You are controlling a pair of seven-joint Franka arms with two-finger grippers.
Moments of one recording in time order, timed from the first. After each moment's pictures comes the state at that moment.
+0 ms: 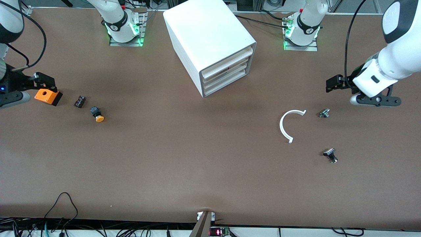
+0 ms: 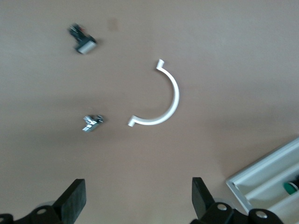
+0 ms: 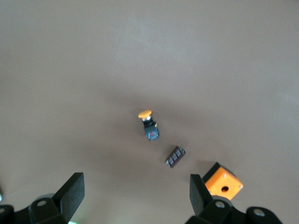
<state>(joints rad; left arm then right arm) 0.04 0.07 -0.13 -1.73 -0.09 1.63 -0.05 0.00 0.14 -0.04 -1.59 -0.03 1.65 -0.37</state>
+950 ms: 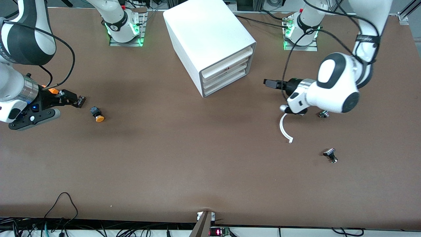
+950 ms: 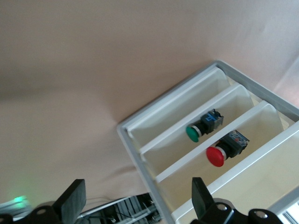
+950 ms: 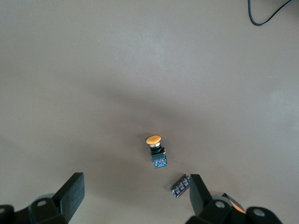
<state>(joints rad) -0.06 0.30 -0.20 -1.95 -0.61 1.66 -0.05 0.06 0.23 -0.04 -1.58 -0.03 1.75 -0.36</state>
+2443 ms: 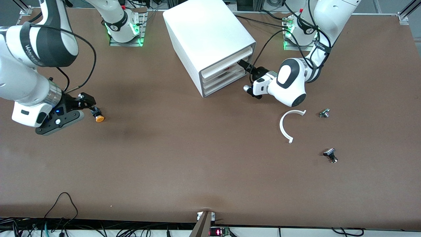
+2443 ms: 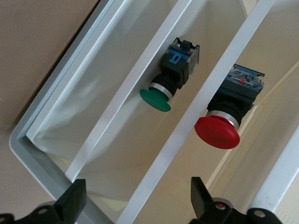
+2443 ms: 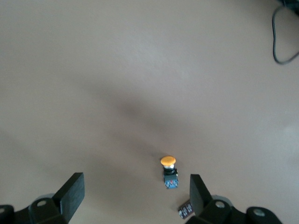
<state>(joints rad) -0.19 0.40 -0.25 -2.15 -0.90 1.73 0.43 0.18 0.27 -0.03 -1.53 -0.03 1.77 -0.37</state>
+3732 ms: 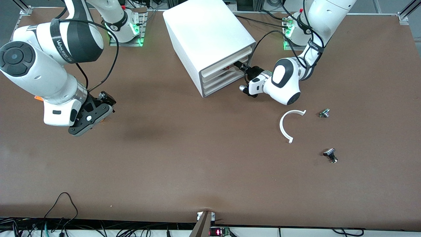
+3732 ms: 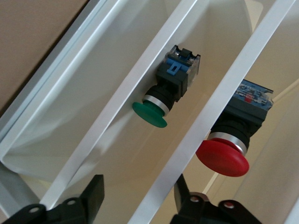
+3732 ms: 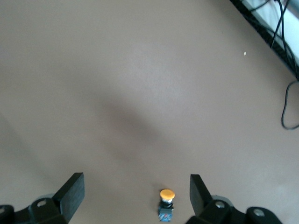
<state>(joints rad) -0.22 0.43 -0.26 -2.16 -0.98 1.78 0.44 0.28 0.31 -0.04 -1.48 -0.03 1.84 -0.53</state>
